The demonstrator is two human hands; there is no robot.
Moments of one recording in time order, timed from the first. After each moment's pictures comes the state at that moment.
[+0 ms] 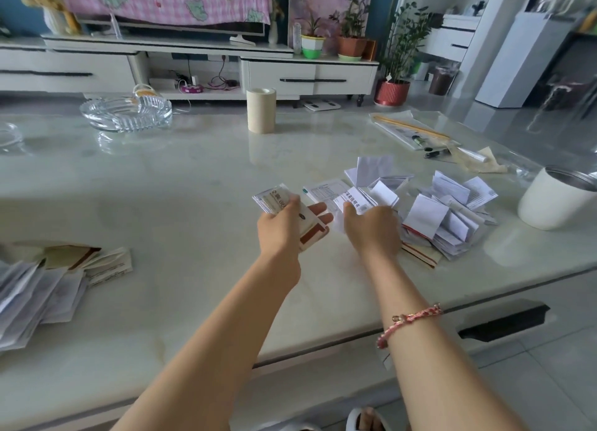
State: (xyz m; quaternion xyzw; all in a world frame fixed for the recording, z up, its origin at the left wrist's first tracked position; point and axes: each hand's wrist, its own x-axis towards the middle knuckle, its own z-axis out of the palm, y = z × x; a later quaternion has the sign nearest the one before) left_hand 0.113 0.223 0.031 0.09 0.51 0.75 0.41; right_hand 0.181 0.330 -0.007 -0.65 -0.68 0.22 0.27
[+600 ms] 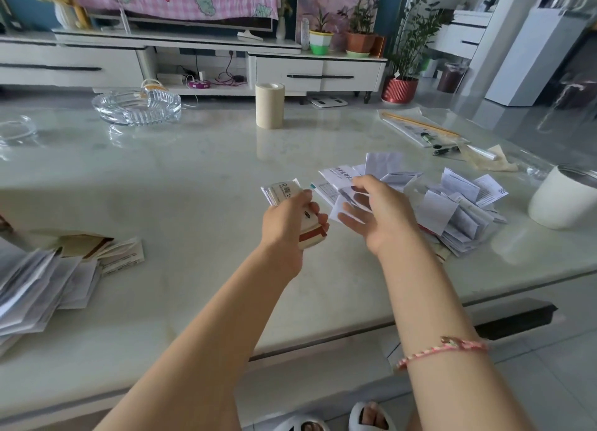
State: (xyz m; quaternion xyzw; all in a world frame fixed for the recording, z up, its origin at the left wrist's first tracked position) left_hand 0.104 0.217 0.033 0.06 0.47 0.75 0.46; right_hand 0.184 0.293 0.051 -0.45 -0.43 0.67 0.39
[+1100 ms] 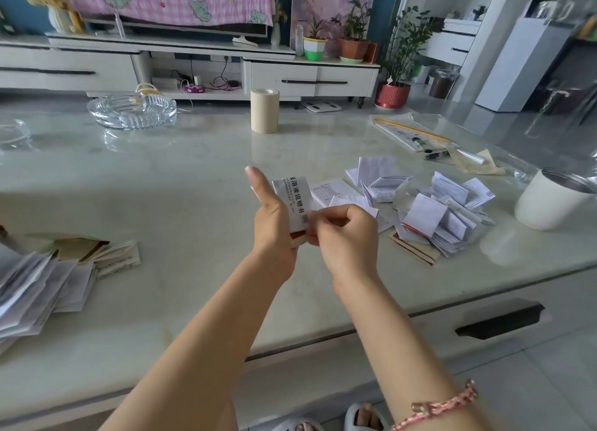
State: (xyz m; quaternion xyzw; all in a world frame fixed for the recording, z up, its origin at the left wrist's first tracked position) left_hand 0.107 0.209 0.038 0.12 0.49 0.74 0.43; right_hand 0.175 0.239 0.026 -0.45 -0.60 0.50 0.44
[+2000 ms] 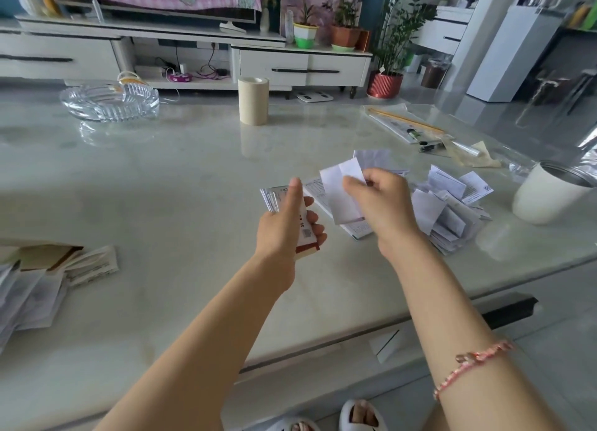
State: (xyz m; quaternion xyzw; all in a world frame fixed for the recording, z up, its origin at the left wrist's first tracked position) left_hand 0.113 0.223 0.027 0.12 0.51 0.72 0.45; right_hand 0.197 0.306 0.048 -0.44 -0.69 0.40 0.40
